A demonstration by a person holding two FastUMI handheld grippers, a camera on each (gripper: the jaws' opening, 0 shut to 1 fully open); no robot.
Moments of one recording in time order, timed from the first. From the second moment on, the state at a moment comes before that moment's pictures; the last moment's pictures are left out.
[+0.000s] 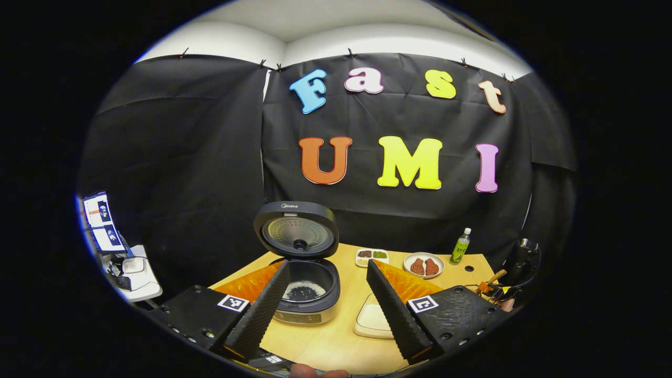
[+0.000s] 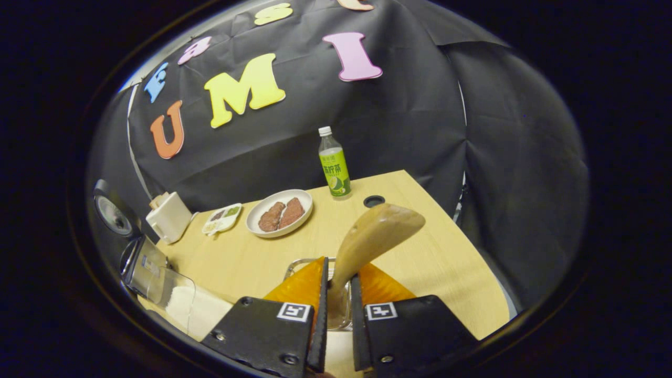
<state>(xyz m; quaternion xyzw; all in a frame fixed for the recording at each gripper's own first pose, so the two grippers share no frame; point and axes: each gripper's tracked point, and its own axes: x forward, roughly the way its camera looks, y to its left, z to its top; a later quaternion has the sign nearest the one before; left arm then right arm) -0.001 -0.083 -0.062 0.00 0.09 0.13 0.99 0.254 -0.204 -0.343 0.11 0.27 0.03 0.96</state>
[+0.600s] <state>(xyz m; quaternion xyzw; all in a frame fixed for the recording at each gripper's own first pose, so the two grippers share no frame) -0.007 -0.045 -0.069 -0.01 0.08 0.13 0.99 0.246 -0.188 -0.281 0.09 0.24 0.01 0.97</state>
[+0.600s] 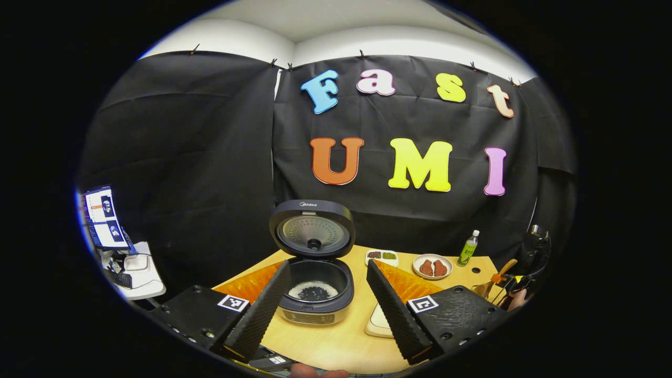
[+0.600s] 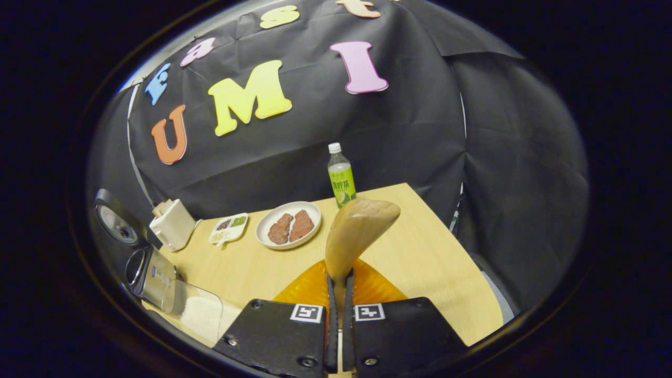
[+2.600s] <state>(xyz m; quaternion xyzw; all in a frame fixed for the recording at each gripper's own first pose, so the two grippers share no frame) -0.050 0.099 -0.095 0.02 0.12 0.07 0.99 0.157 0.111 -0.347 -0.01 0.27 0.07 0.96</state>
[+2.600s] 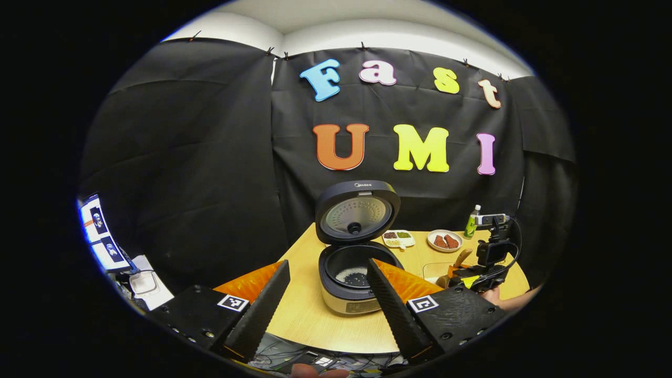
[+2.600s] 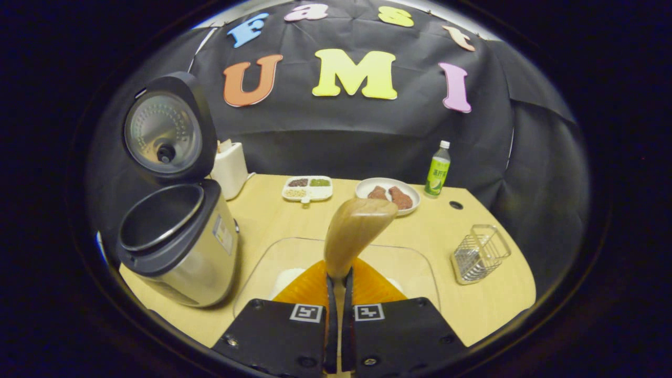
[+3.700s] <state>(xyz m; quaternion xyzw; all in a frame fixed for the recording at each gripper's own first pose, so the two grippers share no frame) -0.046 0.059 -0.091 0.01 0.13 0.06 0.99 0.154 0.047 -0.313 0.41 0.30 0.06 0.86</state>
